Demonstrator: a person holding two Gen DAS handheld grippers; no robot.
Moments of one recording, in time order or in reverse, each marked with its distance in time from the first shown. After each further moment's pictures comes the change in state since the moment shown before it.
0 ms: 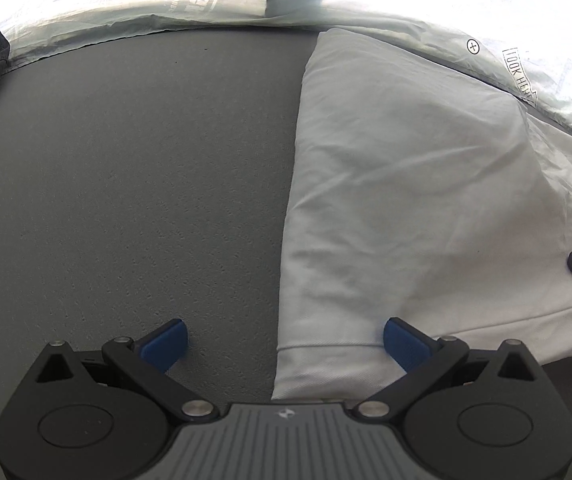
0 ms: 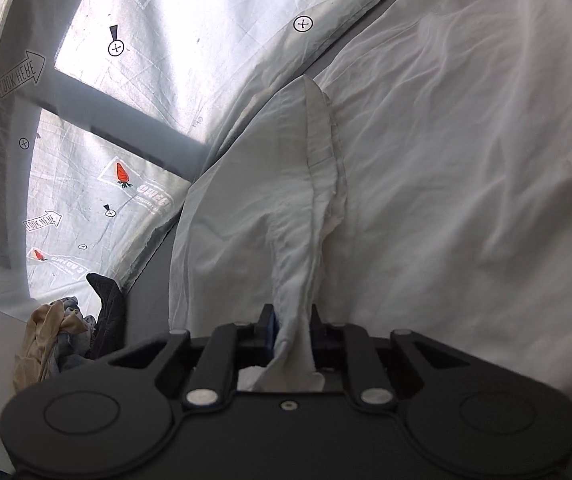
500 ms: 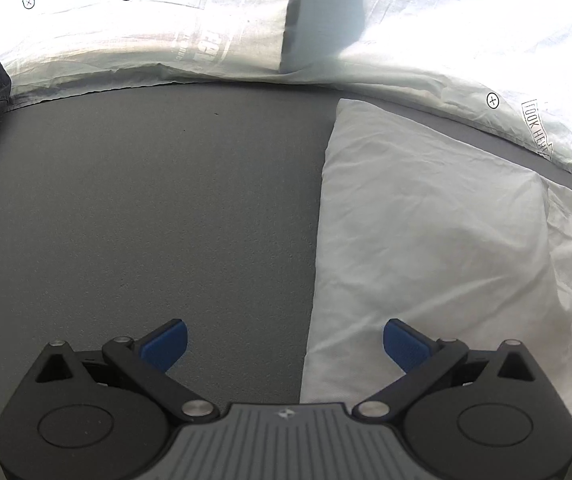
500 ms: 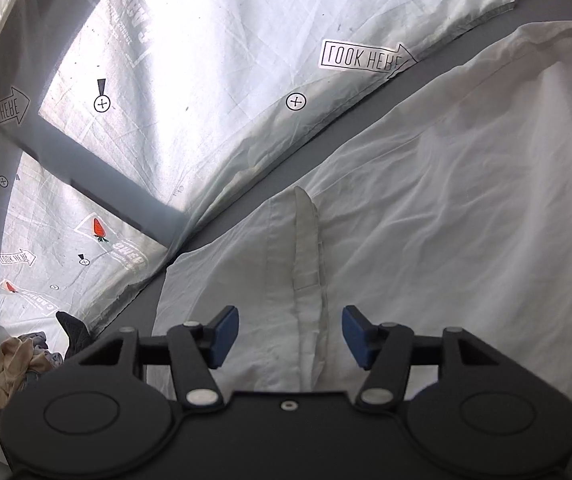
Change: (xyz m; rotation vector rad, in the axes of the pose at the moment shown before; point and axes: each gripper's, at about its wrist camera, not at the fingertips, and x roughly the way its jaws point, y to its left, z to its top) left arm 0.012 0.001 0.075 -0.012 -0.080 0.035; right arm 0.000 0.010 0.084 -0.072 -0.124 -0.096
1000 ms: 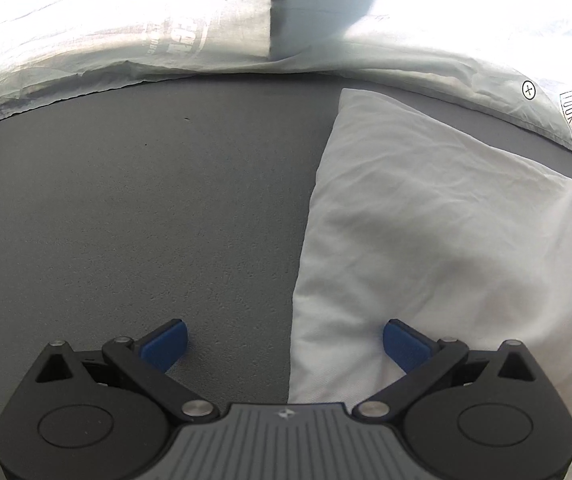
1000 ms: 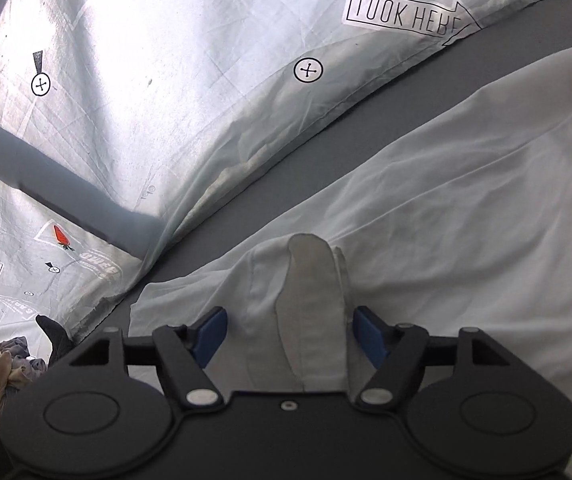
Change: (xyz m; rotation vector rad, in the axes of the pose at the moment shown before) left arm 0.059 -0.005 0.036 0.001 0.043 0.045; right arm 0.116 0.002 0.054 -0.025 0.088 -0.010
